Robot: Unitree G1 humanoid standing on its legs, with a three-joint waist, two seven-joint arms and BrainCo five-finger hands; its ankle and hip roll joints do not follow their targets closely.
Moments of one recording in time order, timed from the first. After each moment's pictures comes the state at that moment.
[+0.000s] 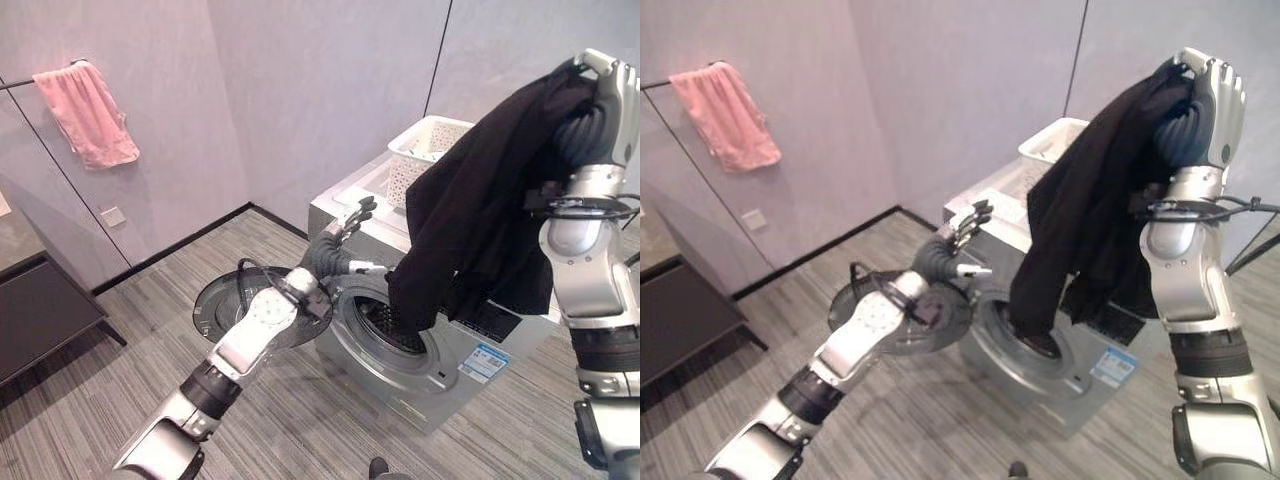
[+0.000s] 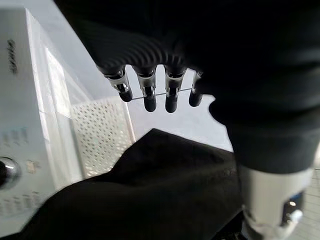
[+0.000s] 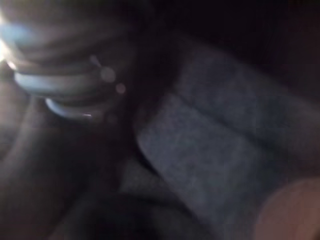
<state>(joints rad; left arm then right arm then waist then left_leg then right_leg) -0.57 0.26 -0.56 0.07 -0.35 -0.01 0.05 -0.64 -0.72 0.03 -0.03 -0.37 0.11 -0.46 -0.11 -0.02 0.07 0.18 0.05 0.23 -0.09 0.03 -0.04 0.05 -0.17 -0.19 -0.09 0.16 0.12</state>
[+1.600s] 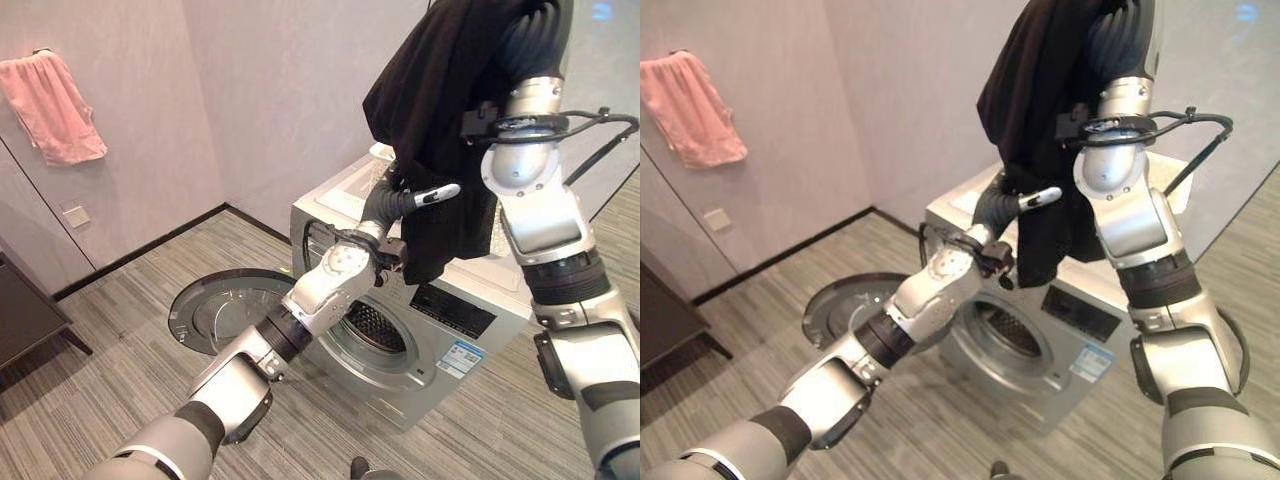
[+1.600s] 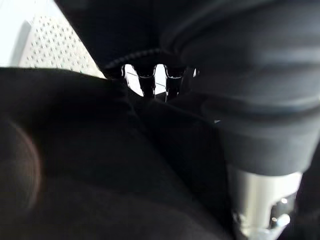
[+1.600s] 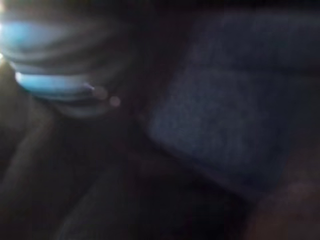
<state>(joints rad) -0.89 -0.02 -0.61 0.37 -0.79 -0.06 0.30 -0.97 -0.56 0.25 0.06 -0.08 0.07 -0.54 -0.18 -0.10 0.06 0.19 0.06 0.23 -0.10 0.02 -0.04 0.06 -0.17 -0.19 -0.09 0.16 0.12</state>
